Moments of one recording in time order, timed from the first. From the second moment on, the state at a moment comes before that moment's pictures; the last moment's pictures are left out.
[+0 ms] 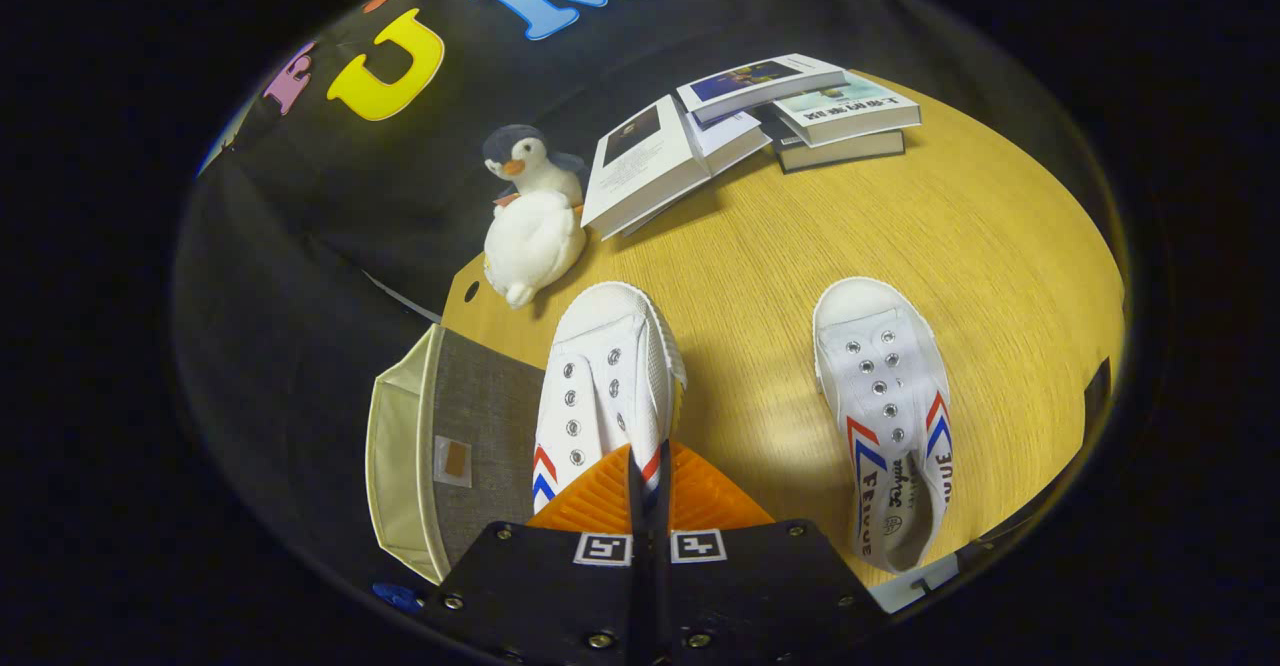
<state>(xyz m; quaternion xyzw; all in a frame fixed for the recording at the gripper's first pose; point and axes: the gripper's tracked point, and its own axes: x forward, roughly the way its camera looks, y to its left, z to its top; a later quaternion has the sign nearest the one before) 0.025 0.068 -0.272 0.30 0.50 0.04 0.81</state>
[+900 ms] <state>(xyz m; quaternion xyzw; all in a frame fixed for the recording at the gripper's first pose) 0.052 0.187 -0.185 0.30 0.48 0.11 0.82</state>
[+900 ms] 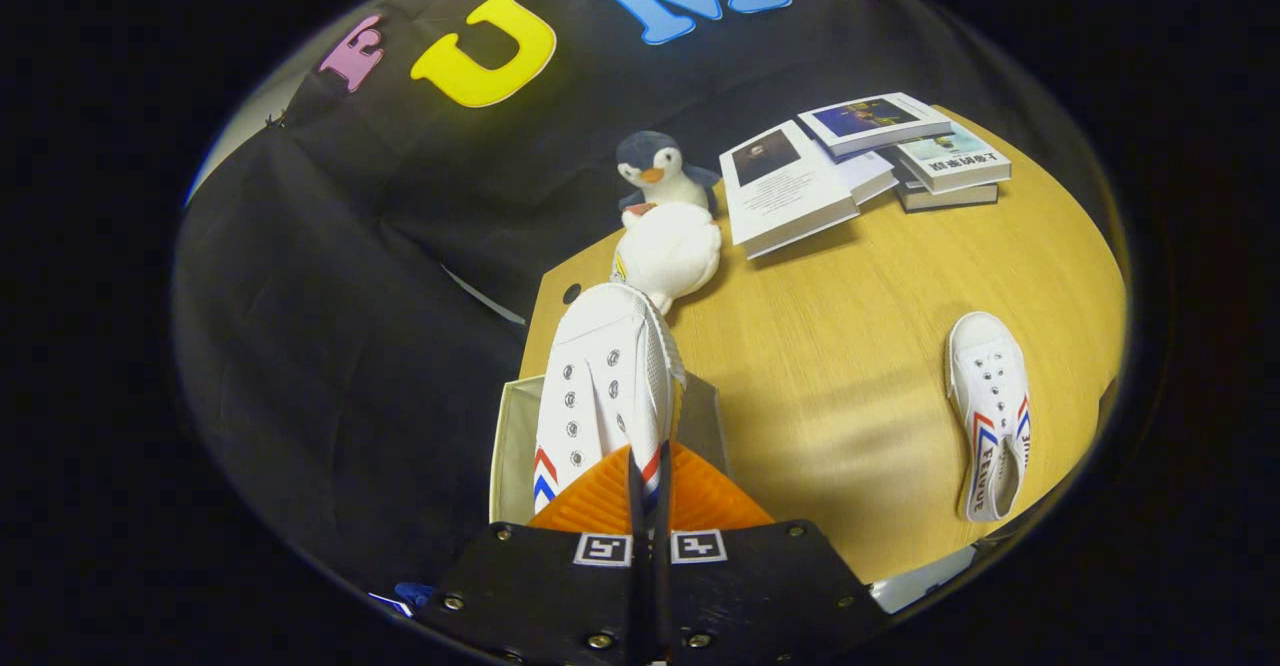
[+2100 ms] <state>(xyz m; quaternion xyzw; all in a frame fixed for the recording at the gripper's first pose) 0.042 0.321 -0.237 0.24 0.53 0.14 0.80</state>
